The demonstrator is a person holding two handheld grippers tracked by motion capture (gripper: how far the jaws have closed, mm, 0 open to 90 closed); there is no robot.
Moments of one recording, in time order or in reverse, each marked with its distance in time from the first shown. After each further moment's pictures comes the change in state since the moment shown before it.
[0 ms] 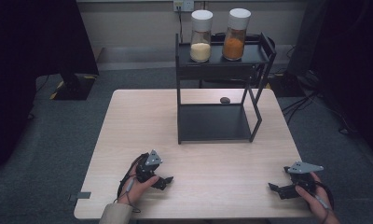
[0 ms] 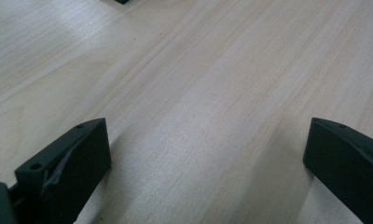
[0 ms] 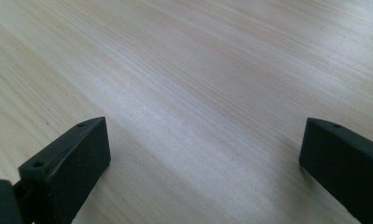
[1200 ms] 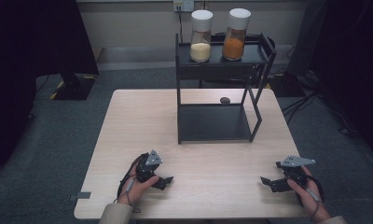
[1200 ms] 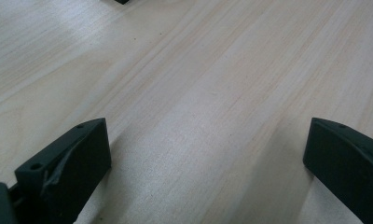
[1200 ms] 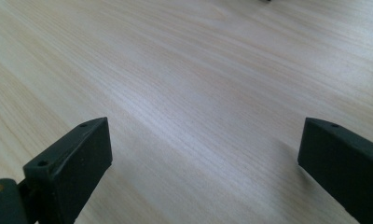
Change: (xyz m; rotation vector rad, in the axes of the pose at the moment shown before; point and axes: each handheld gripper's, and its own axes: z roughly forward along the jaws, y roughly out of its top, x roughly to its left) left arm 0.000 0.000 0.000 0.000 0.000 0.000; right arm 0.000 0.016 0.017 -0.032 0.032 0.039
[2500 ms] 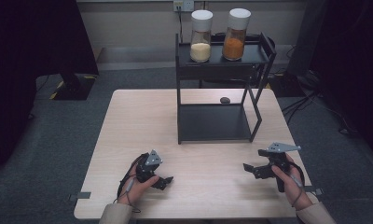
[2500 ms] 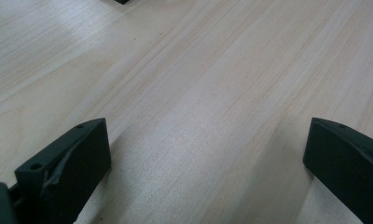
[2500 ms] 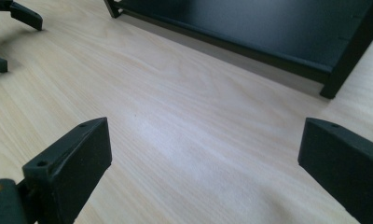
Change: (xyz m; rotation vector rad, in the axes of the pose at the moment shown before) left arm 0.000 0.000 0.000 0.000 0.000 0.000; right arm 0.009 0.039 0.026 -0.119 0.107 0.064
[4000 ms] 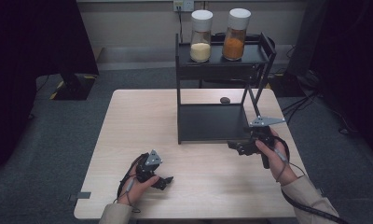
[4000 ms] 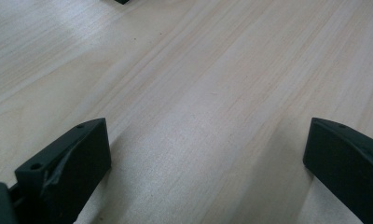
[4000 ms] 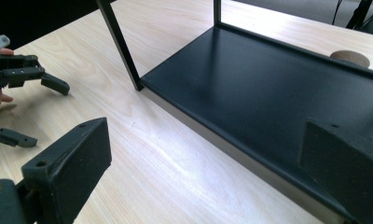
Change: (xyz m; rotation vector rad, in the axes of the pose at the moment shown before) left arm 0.000 0.000 0.000 0.000 0.000 0.000; right arm 0.022 0.092 0.020 -0.040 0.022 -0.056
